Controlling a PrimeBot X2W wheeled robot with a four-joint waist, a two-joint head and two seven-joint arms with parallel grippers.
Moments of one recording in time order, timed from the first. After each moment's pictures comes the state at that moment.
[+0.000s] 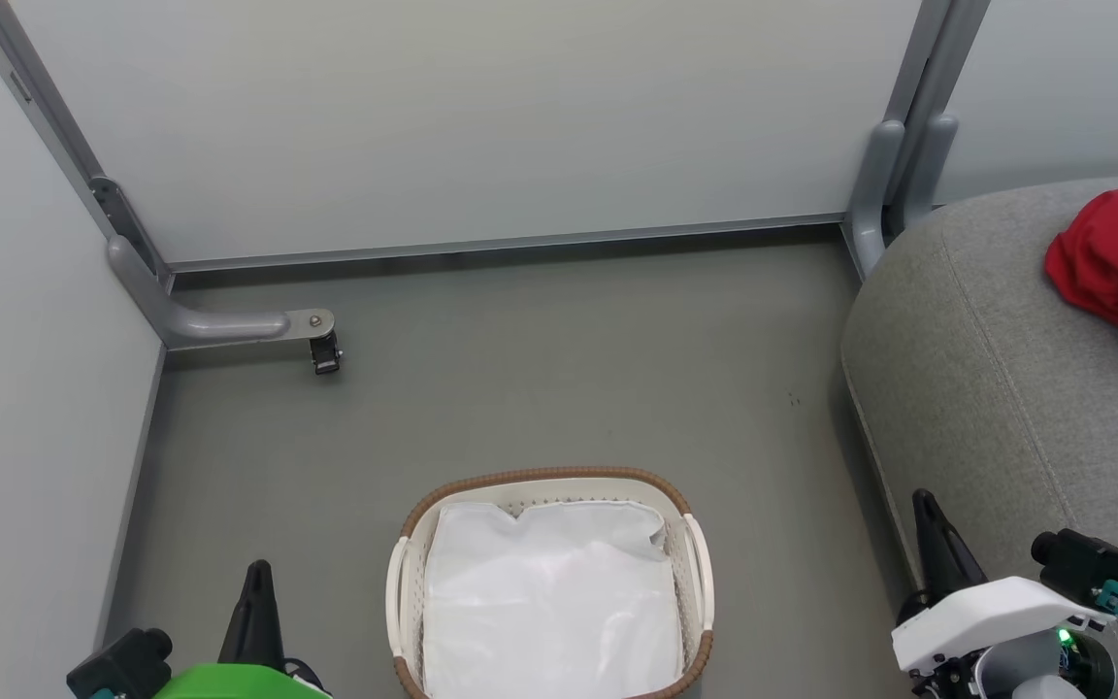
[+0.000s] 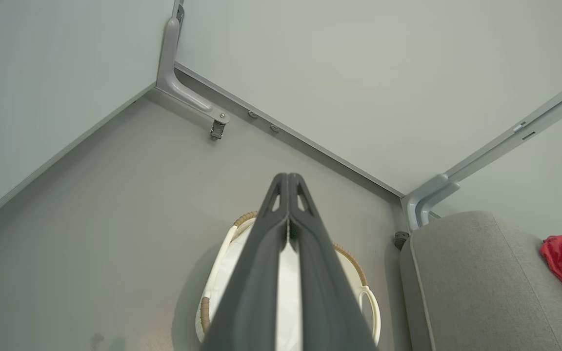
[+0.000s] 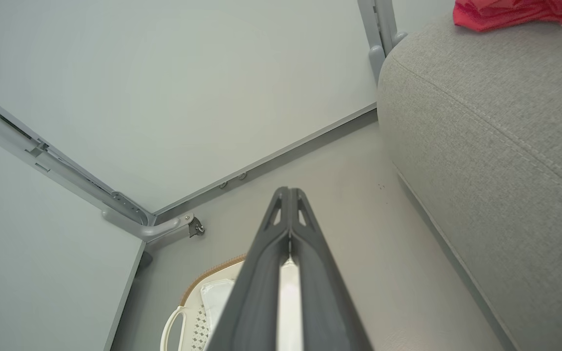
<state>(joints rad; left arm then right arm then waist) 0.05 0.05 -0.06 0.30 -0.67 -0.07 -0.17 -0.05 -0.04 0.00 0.33 0.57 0.13 -0.17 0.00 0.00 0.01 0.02</state>
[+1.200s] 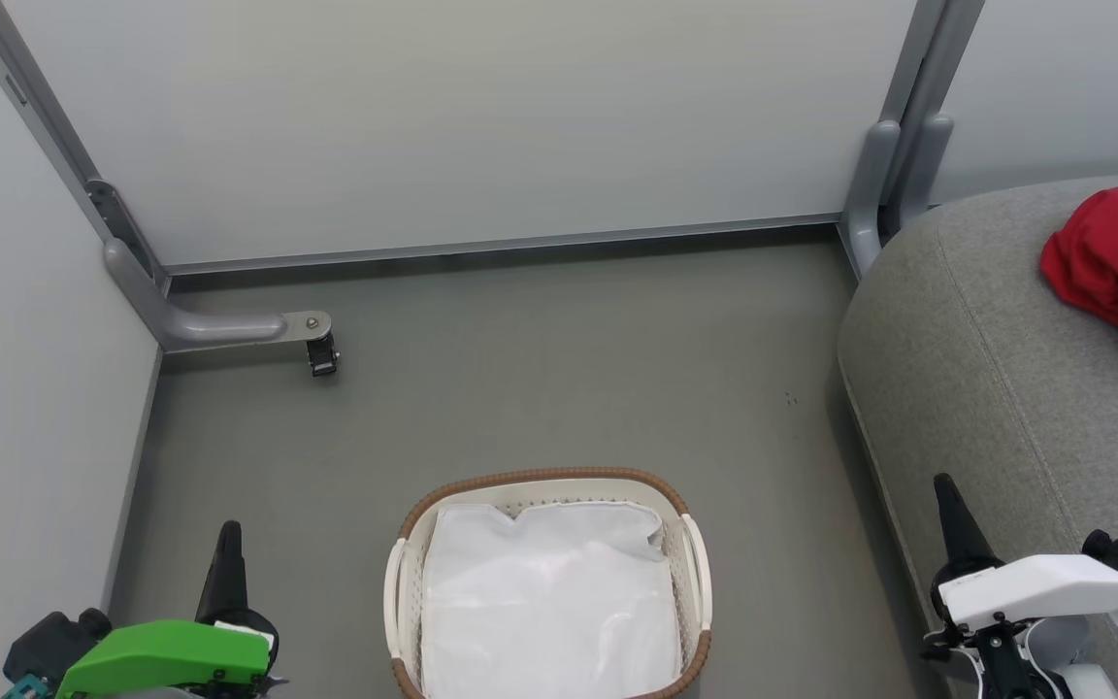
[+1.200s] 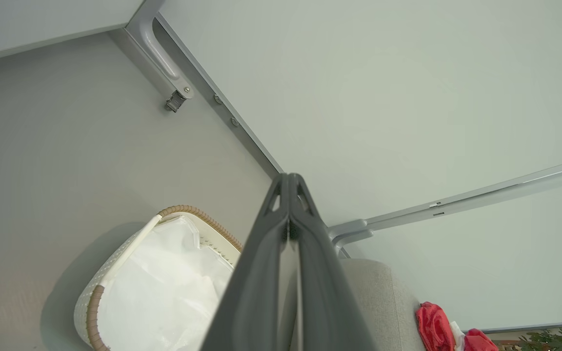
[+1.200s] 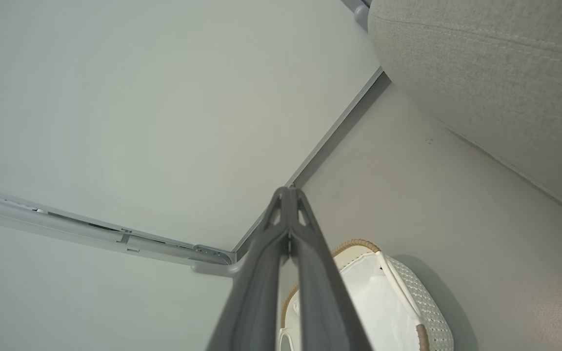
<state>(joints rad) -0.02 0.05 0.02 0.28 -1.09 -0.10 -0.04 -0.07 -0.04 -0.05 0.30 1.04 0.13 -0.04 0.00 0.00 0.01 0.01</state>
